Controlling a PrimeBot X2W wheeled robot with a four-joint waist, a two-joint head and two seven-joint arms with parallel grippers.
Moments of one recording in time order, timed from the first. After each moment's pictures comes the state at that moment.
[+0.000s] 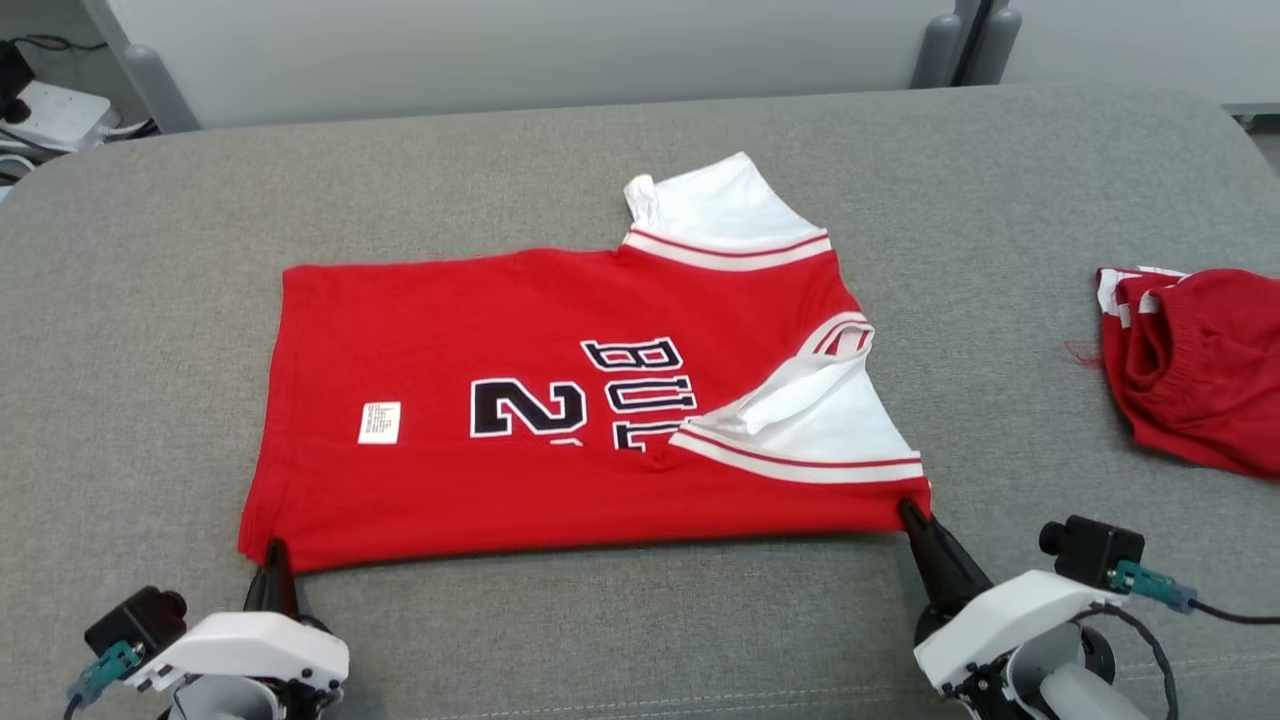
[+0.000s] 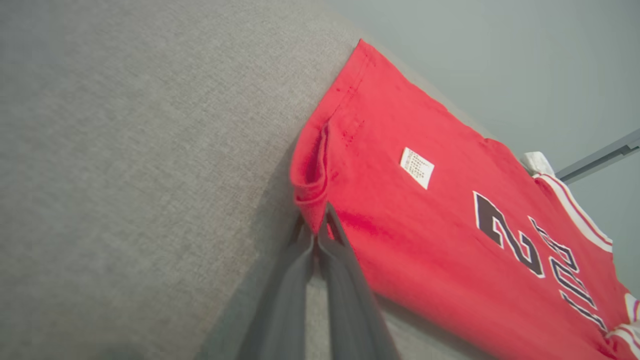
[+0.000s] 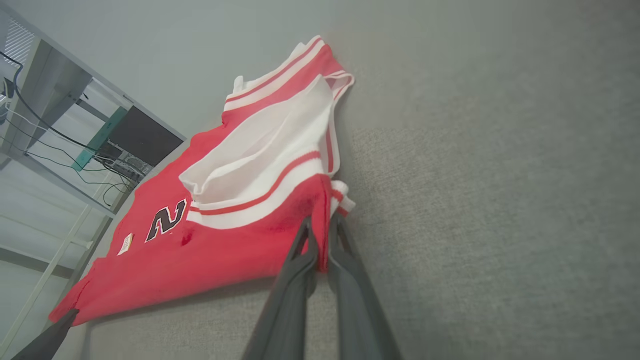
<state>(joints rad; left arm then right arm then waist) -0.34 0.04 0.19 0.92 -0.58 -0.12 -0.26 -0.34 -0.17 0.53 0.65 0.99 0.13 -0.26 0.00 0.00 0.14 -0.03</state>
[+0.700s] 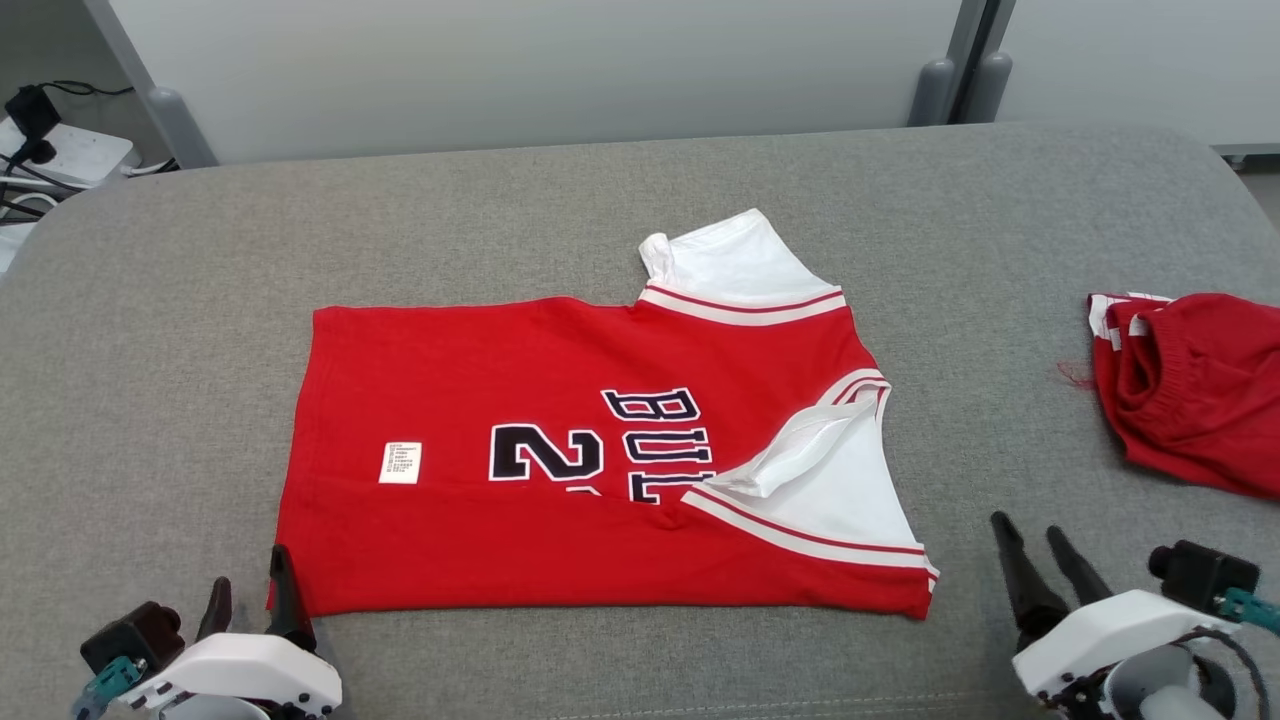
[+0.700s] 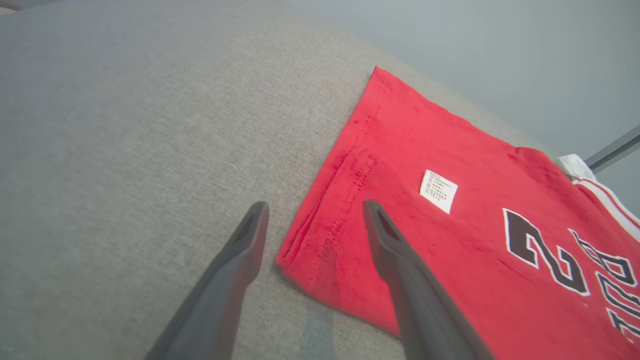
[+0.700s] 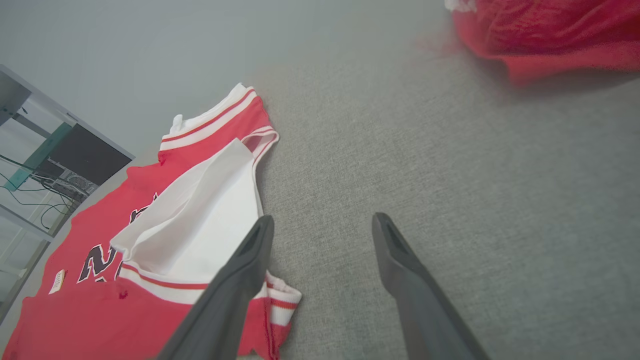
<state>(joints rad) -0.25 0.03 0.24 0.83 -0.42 -0.06 -0.26 -0.26 -0.24 0.43 0.66 0.95 0.13 -0.26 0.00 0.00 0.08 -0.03</state>
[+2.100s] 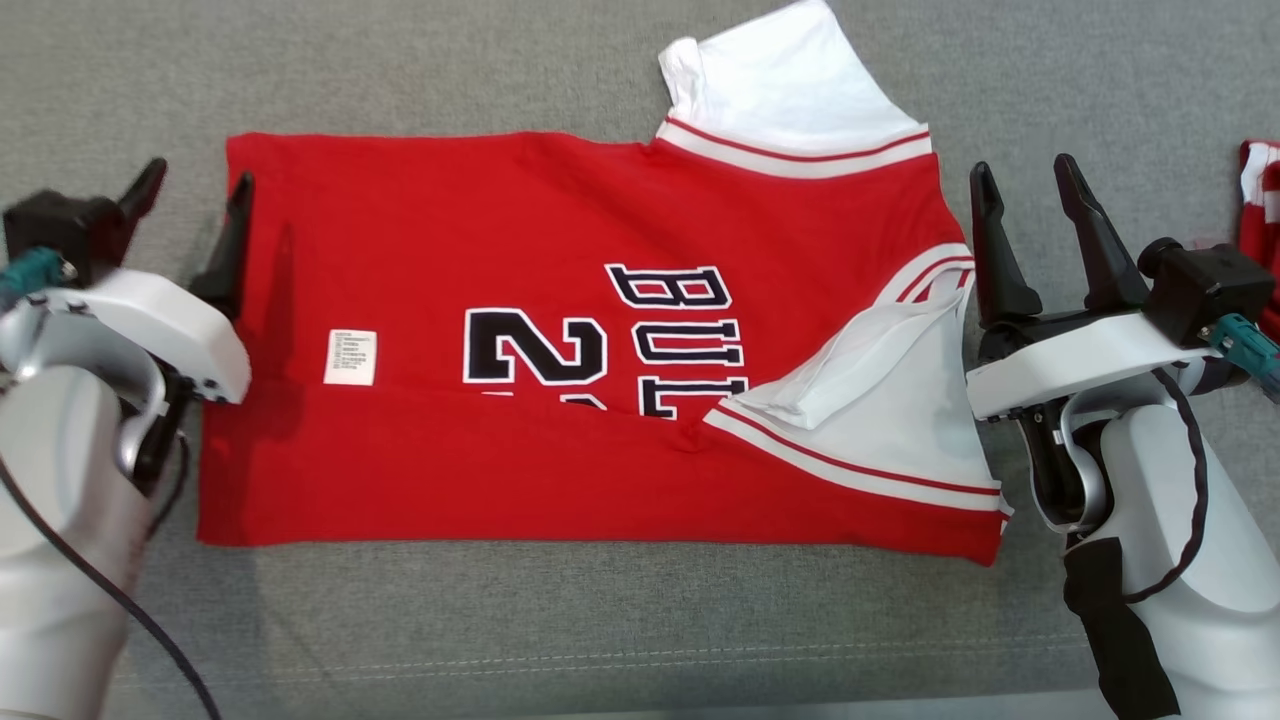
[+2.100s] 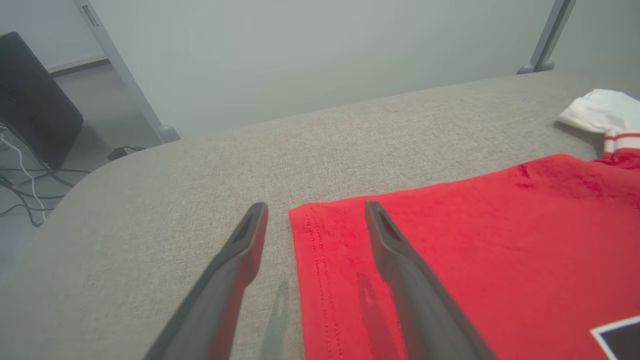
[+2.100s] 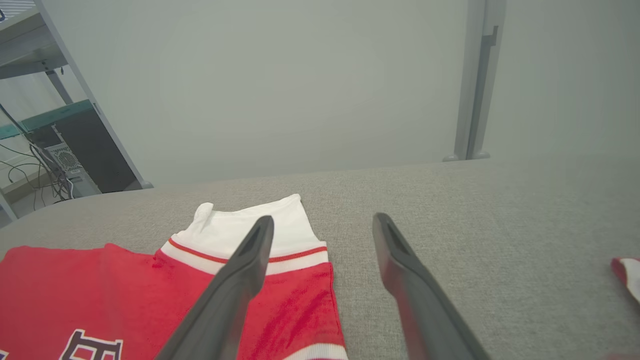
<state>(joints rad) -0.74 0.34 -0.23 0.74 -0.32 -0.12 -0.17 -0.59 -0.07 0.11 0.46 0.27 0.13 -0.26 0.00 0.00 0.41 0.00</state>
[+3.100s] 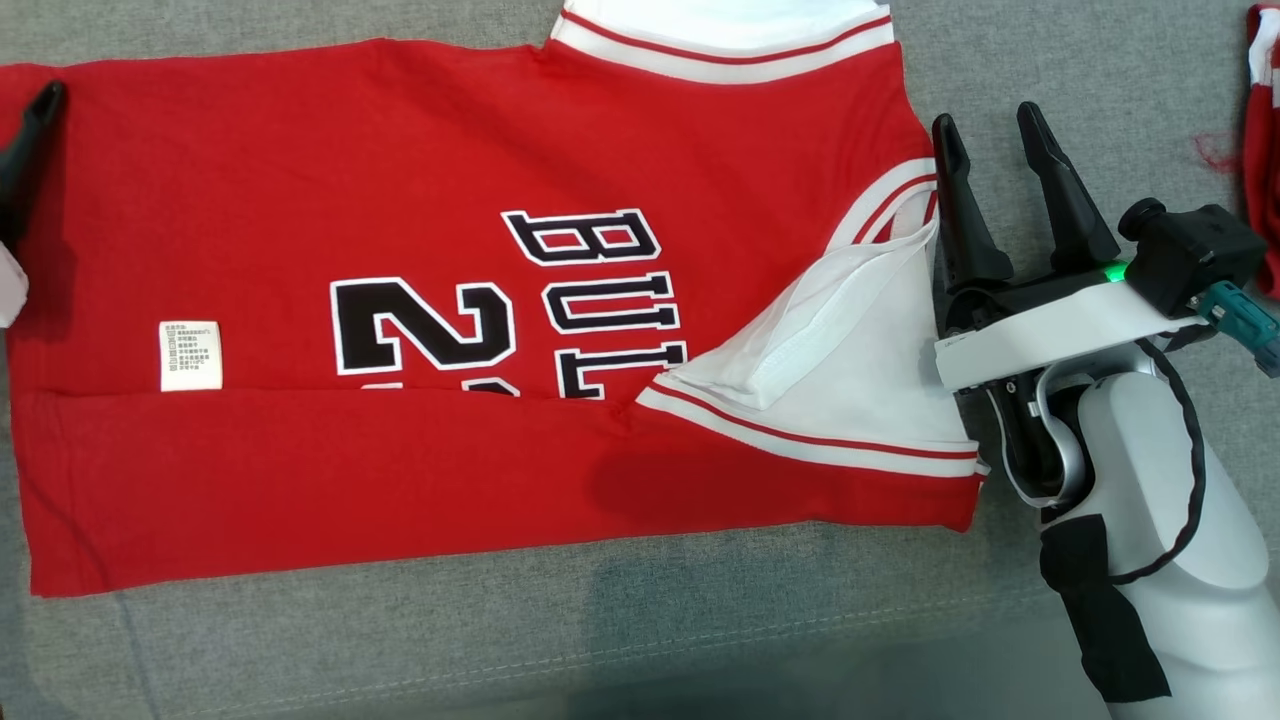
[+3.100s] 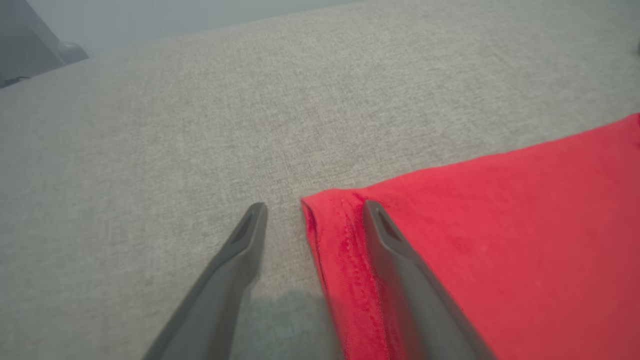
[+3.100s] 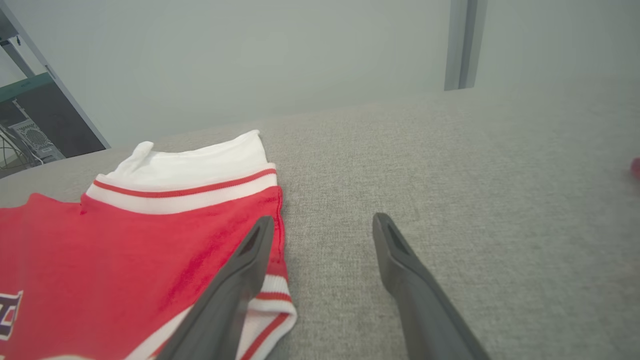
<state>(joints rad) -0.96 0.76 -0.71 0.63 -0.93 -0.13 0.02 -0.63 -0.06 0.18 0.40 0.34 0.13 -0.26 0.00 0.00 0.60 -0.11</state>
